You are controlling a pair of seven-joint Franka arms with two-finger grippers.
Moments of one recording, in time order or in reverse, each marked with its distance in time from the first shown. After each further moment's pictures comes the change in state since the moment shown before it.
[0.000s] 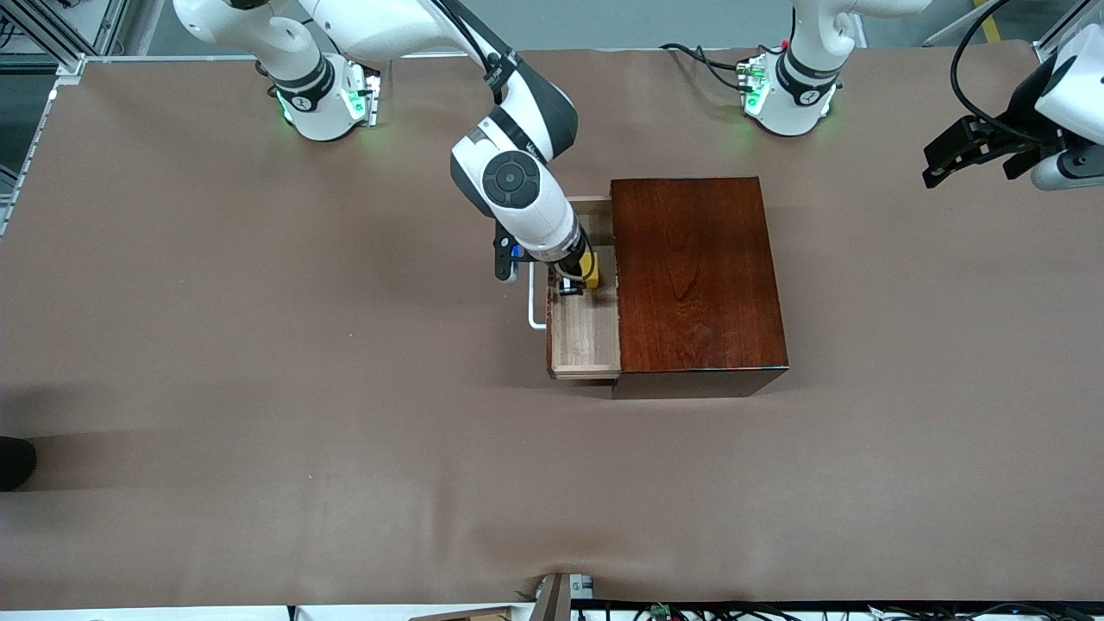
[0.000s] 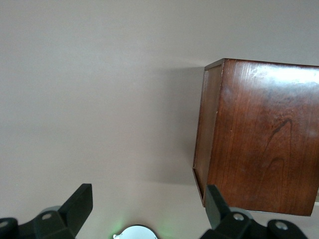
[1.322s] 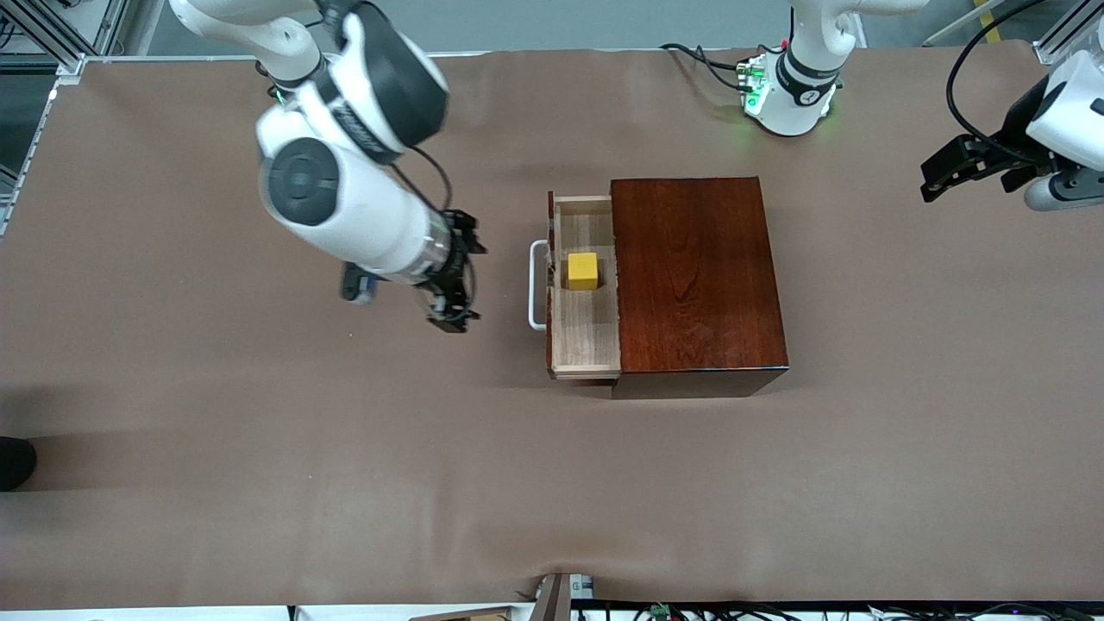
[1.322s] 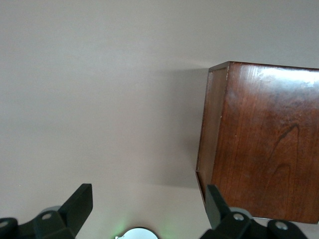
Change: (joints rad) left arm 0.094 0.031 -0.101 0.009 0.007 0.009 0.003; right arm -0.292 -0.131 -0.029 0.318 0.000 -0.588 -0.105
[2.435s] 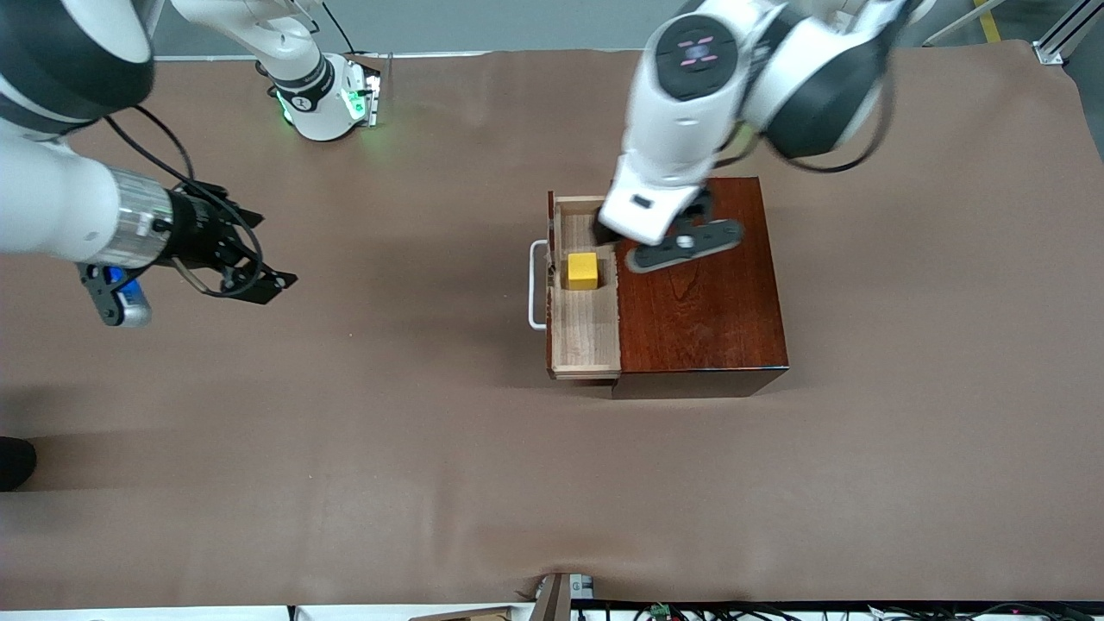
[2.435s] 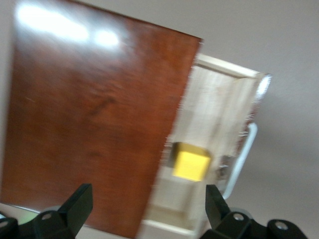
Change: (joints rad) left arm -0.417 0.458 -0.200 0.241 0.000 0.220 -0.888; right arm -0.343 -0.137 -0.003 0.041 -0.004 -0.374 -0.967
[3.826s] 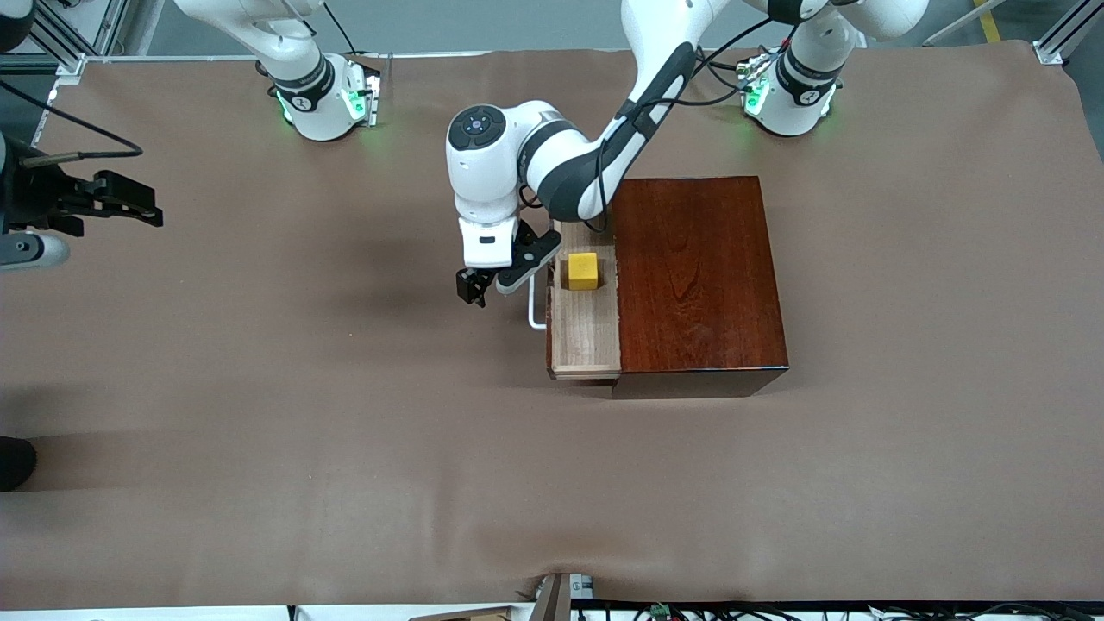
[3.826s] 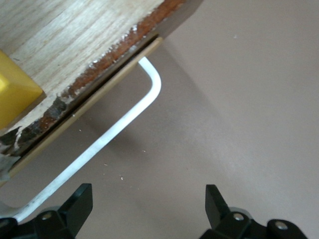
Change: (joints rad) left arm -0.479 0.408 0.335 0.121 0.000 0.461 -0.705; right arm -0.115 -0.208 0.016 -0.172 -0.296 0.062 -1.231
